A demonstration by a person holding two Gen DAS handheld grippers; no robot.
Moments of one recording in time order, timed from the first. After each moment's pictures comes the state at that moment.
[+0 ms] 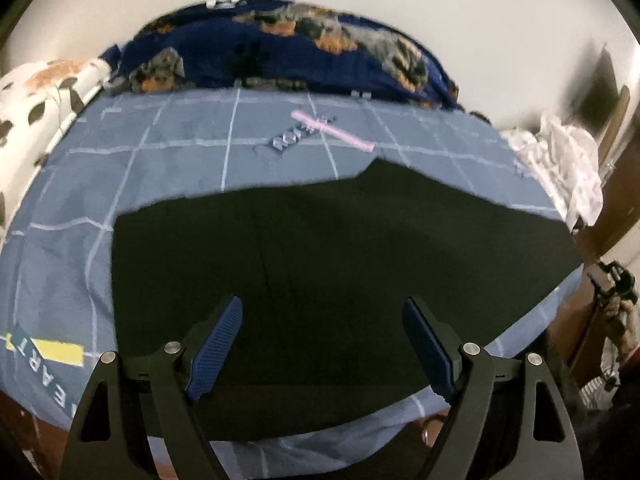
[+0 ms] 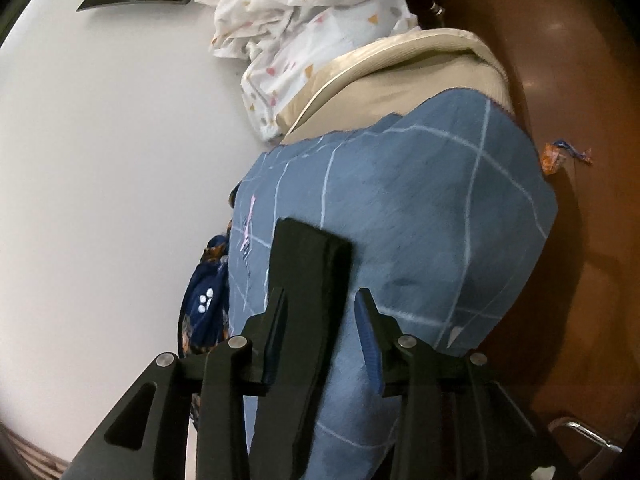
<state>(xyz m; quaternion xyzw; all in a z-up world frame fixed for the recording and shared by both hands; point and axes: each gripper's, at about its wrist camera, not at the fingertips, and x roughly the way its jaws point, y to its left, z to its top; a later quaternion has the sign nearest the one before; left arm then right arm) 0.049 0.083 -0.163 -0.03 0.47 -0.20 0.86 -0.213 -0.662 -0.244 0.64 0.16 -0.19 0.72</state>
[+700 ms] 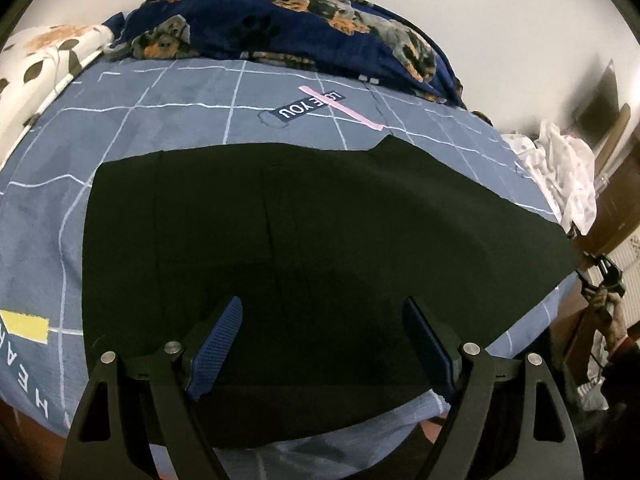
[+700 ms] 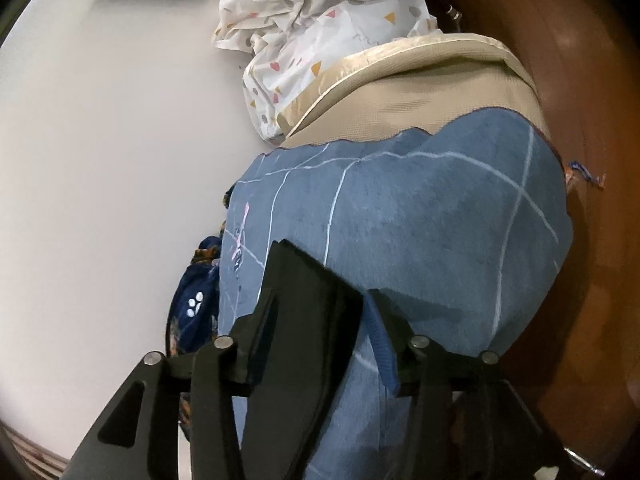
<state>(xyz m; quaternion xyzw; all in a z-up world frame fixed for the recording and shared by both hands) 0.051 0.094 -0.190 -0.07 0.48 -0.21 0.85 -0.174 -0.689 -0.250 0.62 0.17 -0.19 0.74</state>
